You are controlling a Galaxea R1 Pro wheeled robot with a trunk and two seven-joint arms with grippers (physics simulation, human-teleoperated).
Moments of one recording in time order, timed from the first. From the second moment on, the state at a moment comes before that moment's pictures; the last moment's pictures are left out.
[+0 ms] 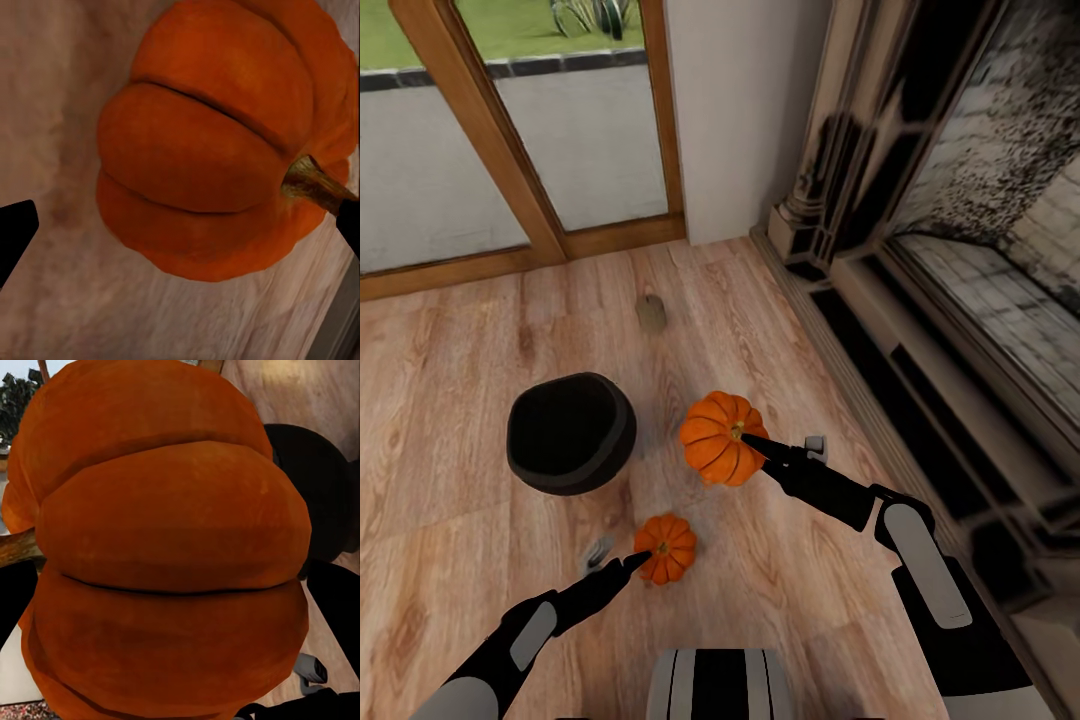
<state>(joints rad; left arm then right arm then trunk) -0.55 0.08 0.08 -0.47 0.59 0.39 -0.56 -0.47 -0.06 0.11 -1.50 -1.19 0.85 0.31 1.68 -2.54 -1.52</state>
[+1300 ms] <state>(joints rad) -0.55 0.08 0.09 -0.46 0.59 0.39 -0.56 -0.47 -0.06 0.11 -1.50 -1.20 0.86 0.31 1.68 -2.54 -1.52</state>
